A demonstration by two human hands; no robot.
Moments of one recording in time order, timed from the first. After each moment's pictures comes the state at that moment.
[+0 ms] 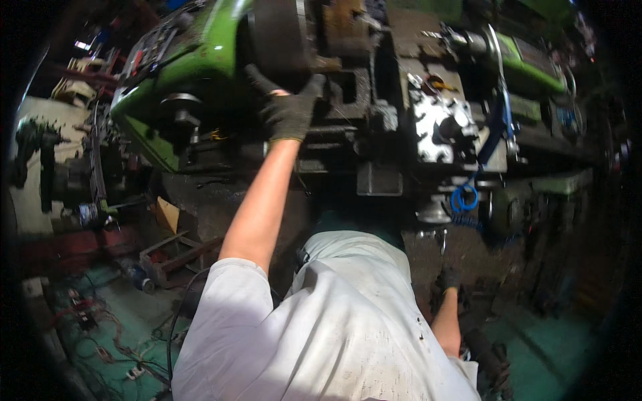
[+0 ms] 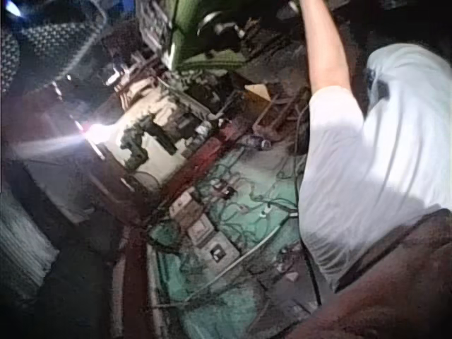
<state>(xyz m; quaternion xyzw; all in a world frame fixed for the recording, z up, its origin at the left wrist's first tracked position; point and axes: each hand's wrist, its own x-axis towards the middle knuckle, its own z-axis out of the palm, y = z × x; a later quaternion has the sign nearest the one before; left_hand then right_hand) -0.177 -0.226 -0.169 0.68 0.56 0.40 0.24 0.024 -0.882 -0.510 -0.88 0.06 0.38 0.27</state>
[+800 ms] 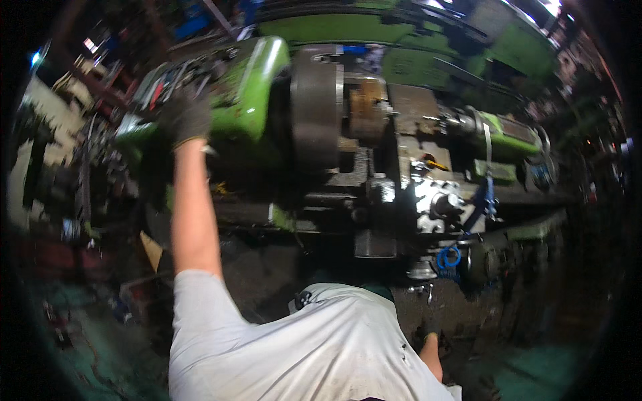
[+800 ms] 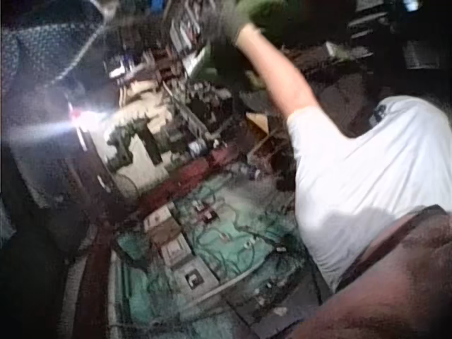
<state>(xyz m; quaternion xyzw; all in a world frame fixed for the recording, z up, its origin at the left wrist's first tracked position) -0.343 -0.020 -0.033 0.73 0.60 0.29 -0.16 0.002 -0.855 -0.490 -0.84 0.18 0.40 0.33</state>
